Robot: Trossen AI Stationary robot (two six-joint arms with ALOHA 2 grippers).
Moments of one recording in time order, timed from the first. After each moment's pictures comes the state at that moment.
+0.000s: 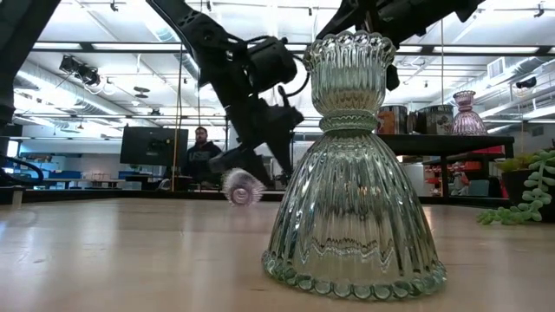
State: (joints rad) left arm 0.19 1.92 1.20 -0.23 -0.26 1.18; right arm -0.04 1.24 0.87 -0.10 0.14 0.72
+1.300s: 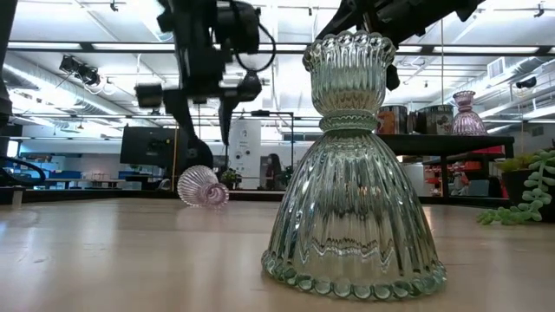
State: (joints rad) left arm 0.18 1.64 1.20 -0.83 0.02 1.36; right arm -0.04 1.24 0.87 -0.09 0.18 0.72
